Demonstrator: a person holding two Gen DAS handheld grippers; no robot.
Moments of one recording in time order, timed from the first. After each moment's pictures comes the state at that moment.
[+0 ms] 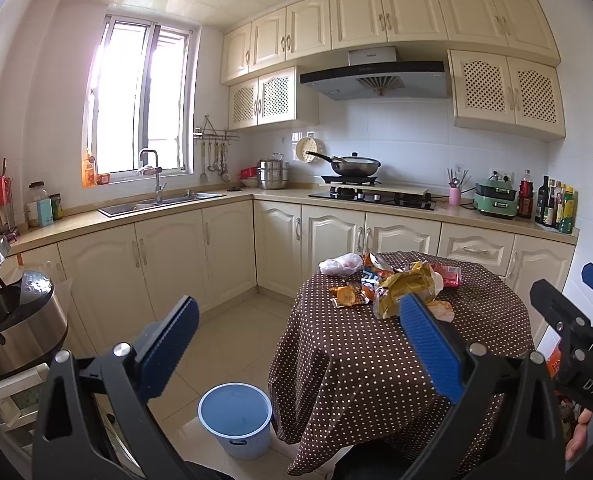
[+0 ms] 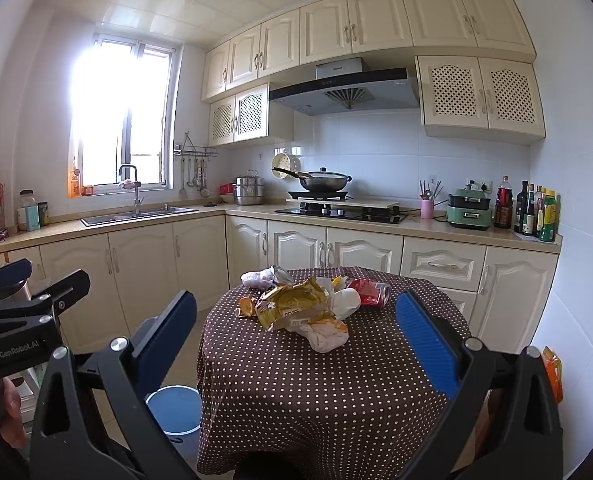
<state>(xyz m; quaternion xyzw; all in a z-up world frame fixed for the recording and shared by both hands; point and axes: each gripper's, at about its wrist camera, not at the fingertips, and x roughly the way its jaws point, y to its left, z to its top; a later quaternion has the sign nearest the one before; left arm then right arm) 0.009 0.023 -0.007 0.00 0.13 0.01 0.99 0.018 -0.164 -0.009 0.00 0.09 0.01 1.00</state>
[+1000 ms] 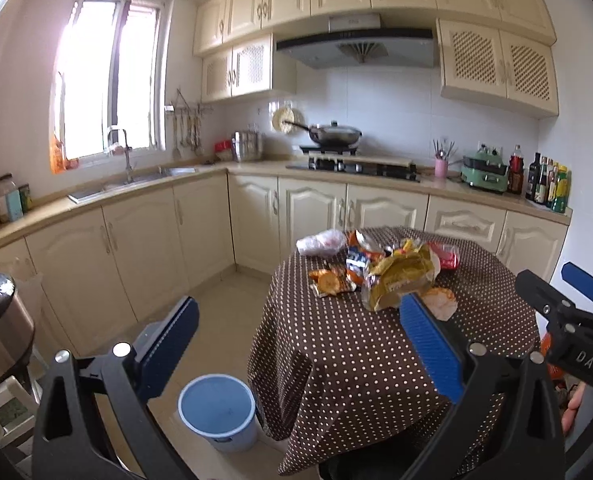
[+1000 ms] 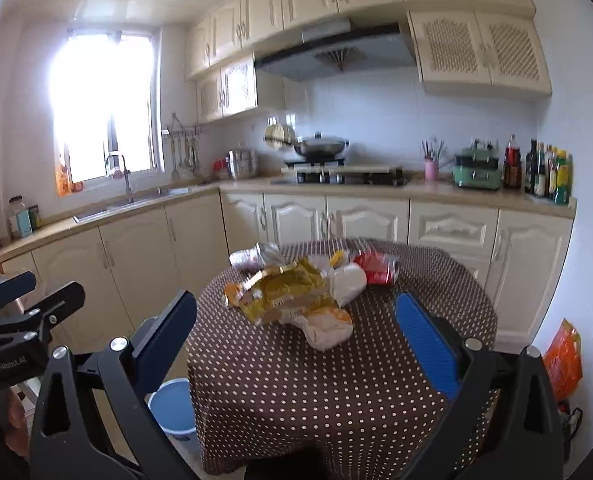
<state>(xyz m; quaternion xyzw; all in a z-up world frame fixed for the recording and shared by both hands) 0.106 0.010 -0.032 0.01 0.19 -0.04 0.98 0.113 -0.198 -0.035 0.05 0.17 0.02 0.98</state>
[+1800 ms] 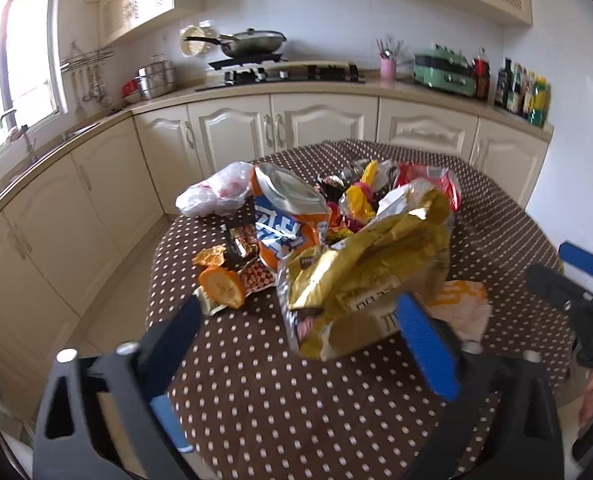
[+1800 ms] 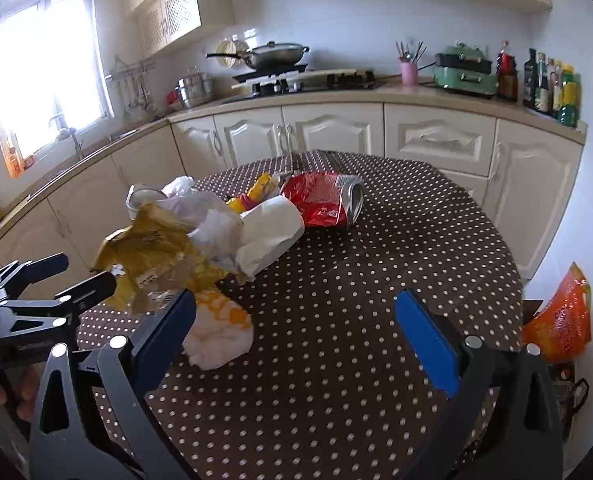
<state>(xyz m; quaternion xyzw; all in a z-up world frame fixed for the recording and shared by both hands) 0.336 -0.100 -0.119 0.10 0.33 -0.16 0.92 0.268 -0.291 -0.107 0.09 0.31 -0.01 0.95</state>
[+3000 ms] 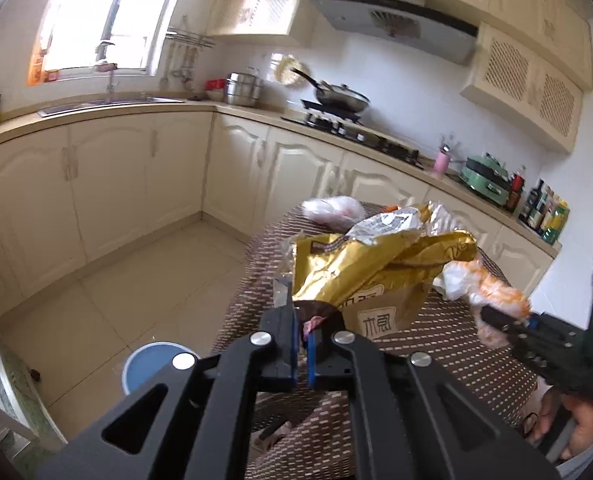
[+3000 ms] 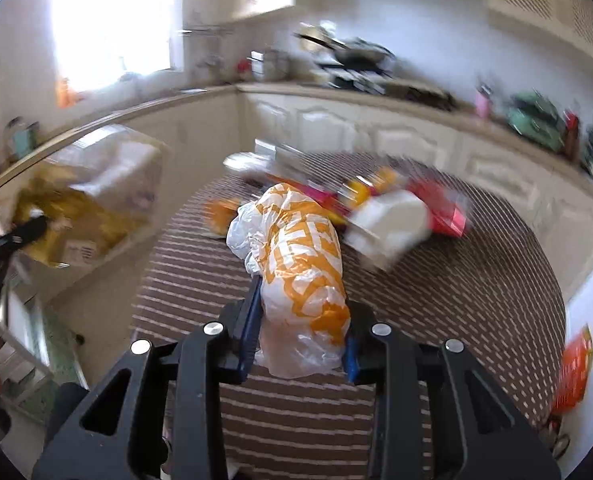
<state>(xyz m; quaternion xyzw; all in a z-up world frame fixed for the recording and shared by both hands) 0.228 0.096 -0.105 -0.11 0.26 -0.08 0.96 0.247 -0.154 -0.090 -0.02 0.30 0.09 0.95</state>
